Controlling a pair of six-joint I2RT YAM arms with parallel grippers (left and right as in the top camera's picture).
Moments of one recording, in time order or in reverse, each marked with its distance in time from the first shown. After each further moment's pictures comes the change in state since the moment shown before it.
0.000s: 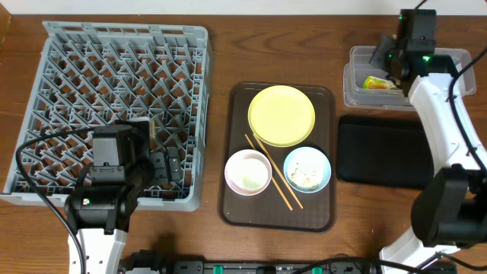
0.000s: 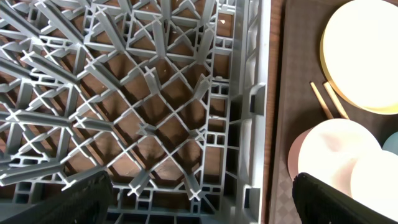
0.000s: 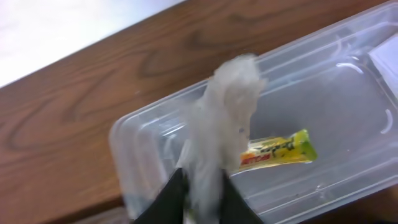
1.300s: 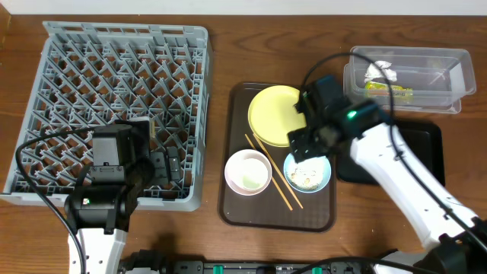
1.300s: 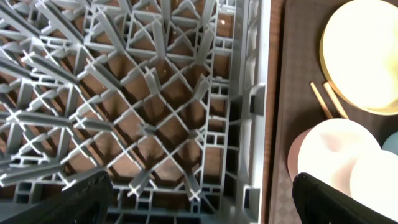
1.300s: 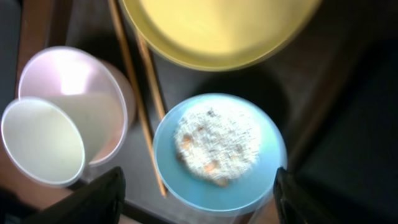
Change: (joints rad) left arm 0.000 0.001 0.002 0.001 0.000 0.000; right arm 0.519 -0.277 -0.308 -0.443 -0.250 -0.190
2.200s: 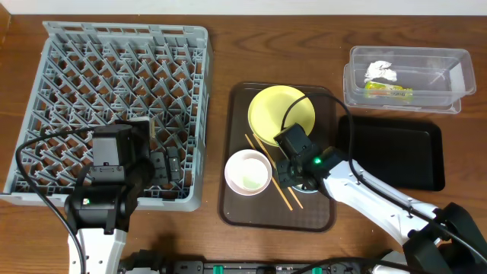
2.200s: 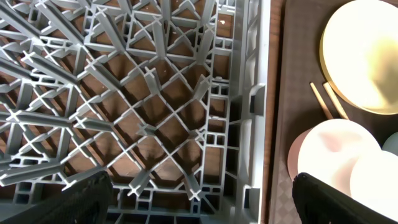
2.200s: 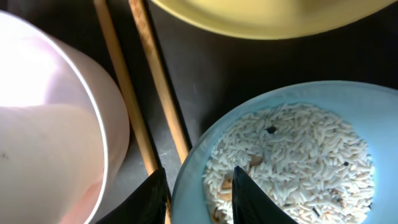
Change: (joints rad) left arm 0.000 0.000 0.000 -0.002 0.000 0.000; right arm 0.182 0.000 -0.389 0.479 0.098 0.251
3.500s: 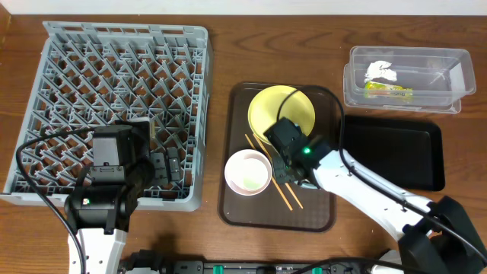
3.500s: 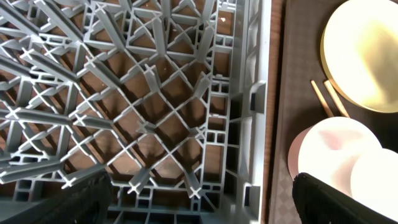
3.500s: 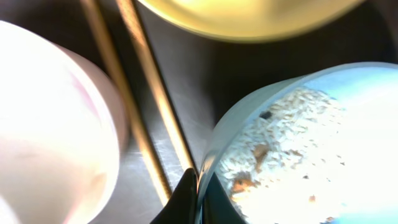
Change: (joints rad) left arm 0.000 0.000 0.000 -0.006 0.000 0.000; right arm 0.032 0.059 0.163 -0.211 0.074 0.039
